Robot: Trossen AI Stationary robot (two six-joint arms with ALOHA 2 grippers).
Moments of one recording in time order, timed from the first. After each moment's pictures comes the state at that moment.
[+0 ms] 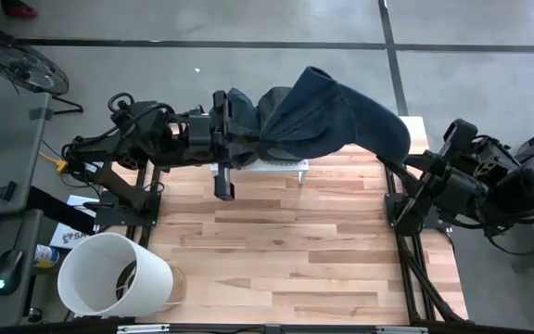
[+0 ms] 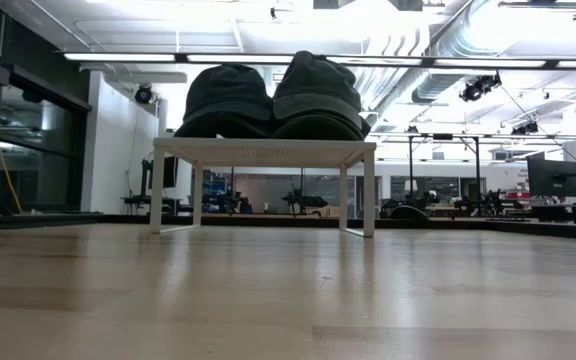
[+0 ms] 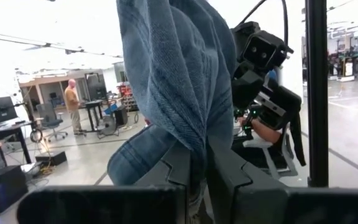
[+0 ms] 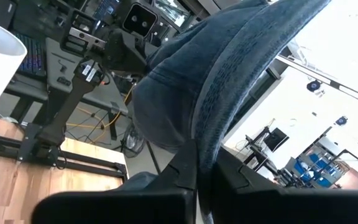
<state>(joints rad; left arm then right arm) -0.22 1.53 2.08 -0.28 -0.27 0.20 0.91 1.46 2.16 -0.43 1.39 -0.86</state>
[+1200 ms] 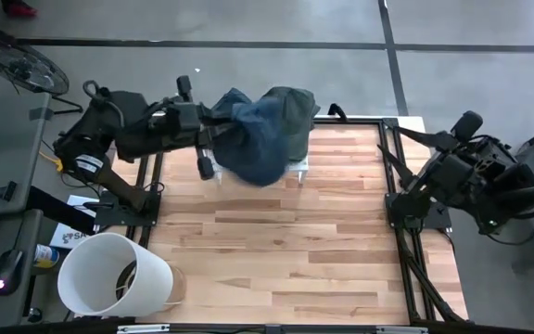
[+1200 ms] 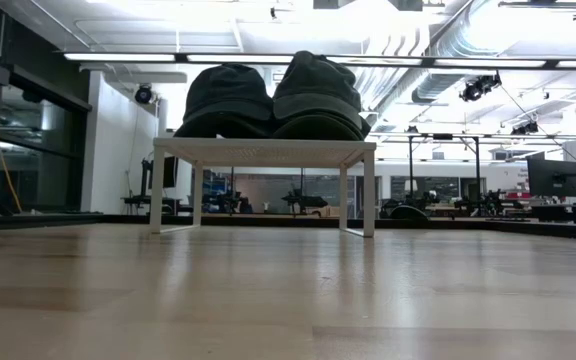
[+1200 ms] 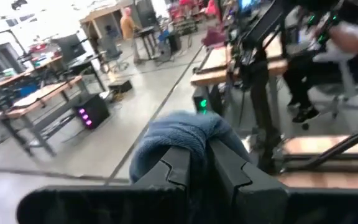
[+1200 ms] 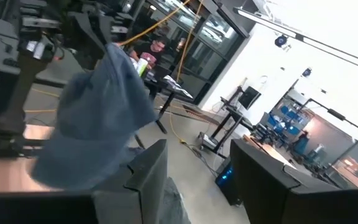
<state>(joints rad) -0.22 1.53 2.33 -0.88 -0.58 0.21 0.88 1.46 2.16 -0.44 1.57 -0.78</state>
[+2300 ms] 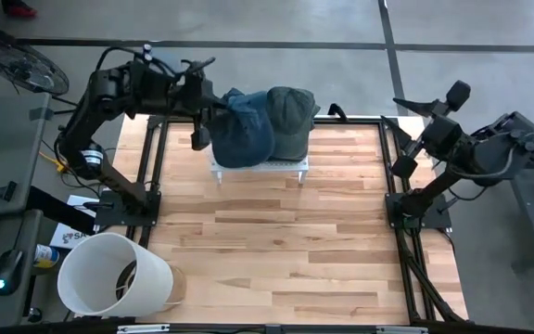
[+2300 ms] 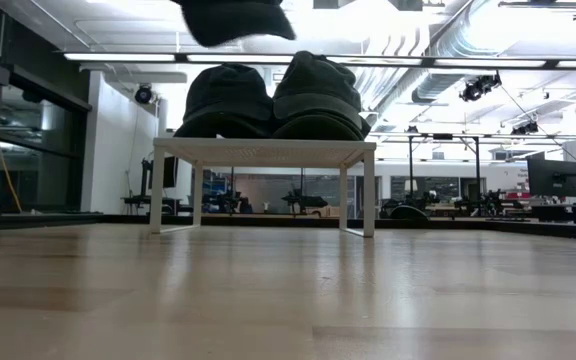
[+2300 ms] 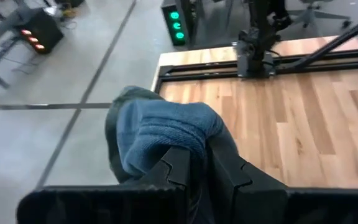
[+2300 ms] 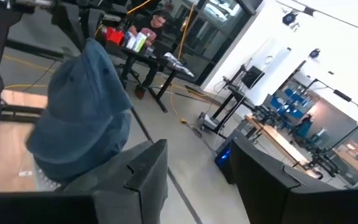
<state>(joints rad) 0.24 1.52 2.33 -1.27 -0.06 0.25 0.66 1.31 2.16 -1.26 1.36 -0.13</state>
